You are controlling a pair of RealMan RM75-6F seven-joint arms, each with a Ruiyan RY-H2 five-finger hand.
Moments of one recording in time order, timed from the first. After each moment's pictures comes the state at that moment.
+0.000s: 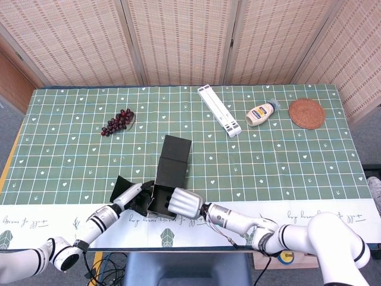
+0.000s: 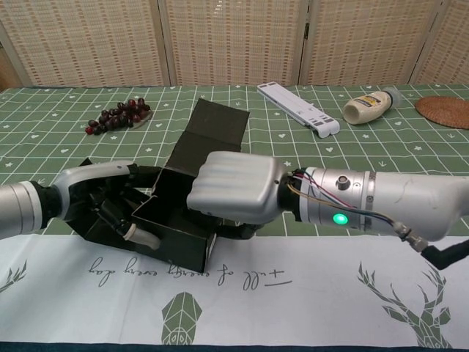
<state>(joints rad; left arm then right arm) -0.72 -1.54 -0.02 -1.34 1.48 0.80 -0.90 1.01 -1.73 0.00 -1.22 -1.73 0.85 -0.37</state>
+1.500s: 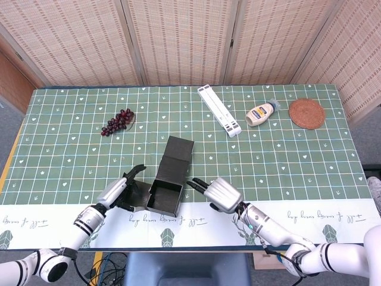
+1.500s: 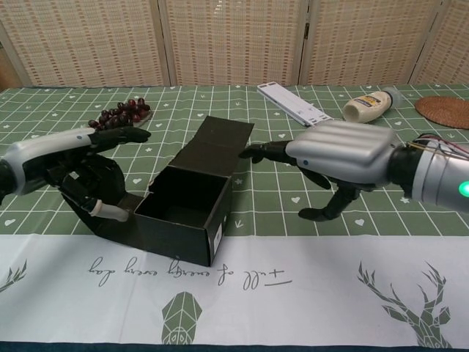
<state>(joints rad) -0.62 -1.42 -0.05 -1.51 1.39 0.96 -0.54 0.77 -1.46 0.00 -1.59 -1.45 0.93 -0.36</state>
